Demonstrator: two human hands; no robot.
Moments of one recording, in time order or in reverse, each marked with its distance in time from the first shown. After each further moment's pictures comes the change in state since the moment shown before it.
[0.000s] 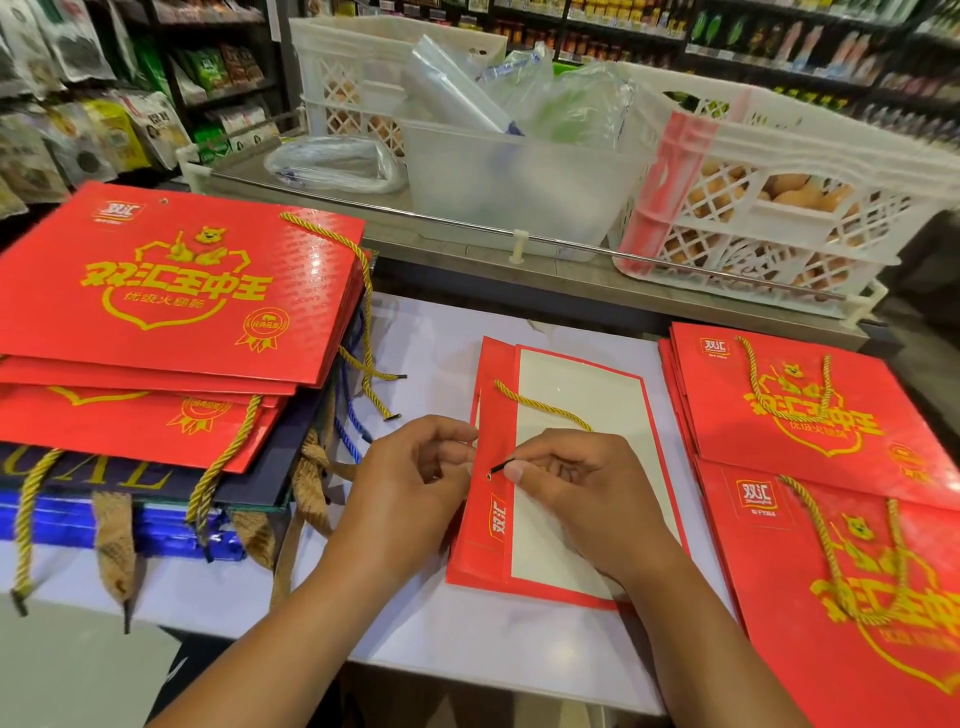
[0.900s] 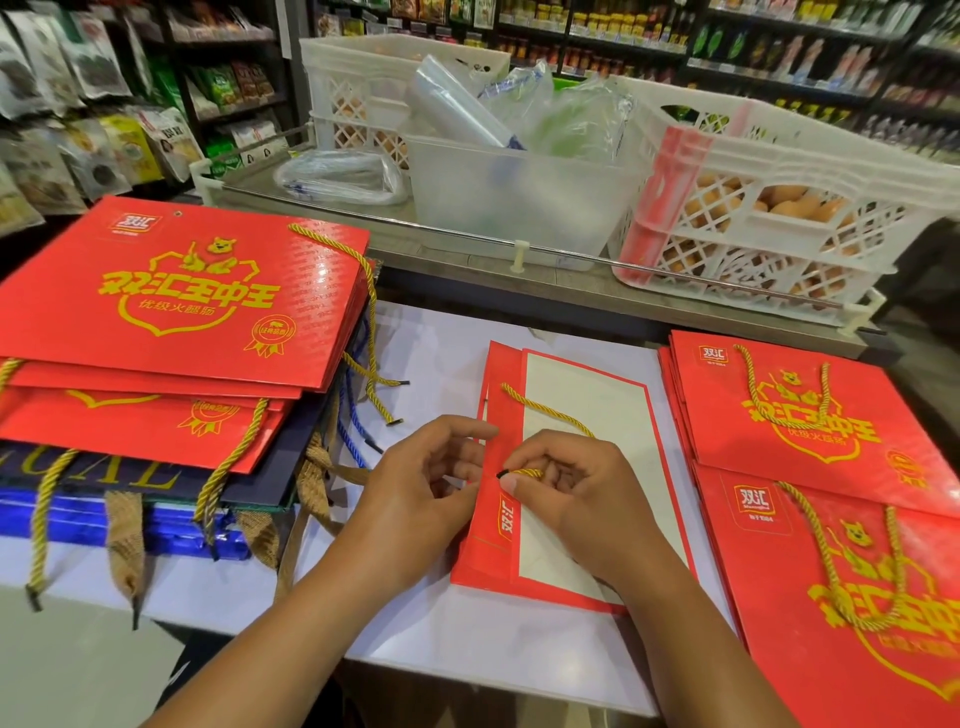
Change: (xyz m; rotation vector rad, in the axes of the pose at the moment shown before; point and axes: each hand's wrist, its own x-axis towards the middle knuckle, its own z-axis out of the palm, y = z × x) left_hand -0.004 0.001 -0.001 -0.028 -0.145 0.113; right_hand 0.001 0.005 0.002 -0.076 0.027 -0.090
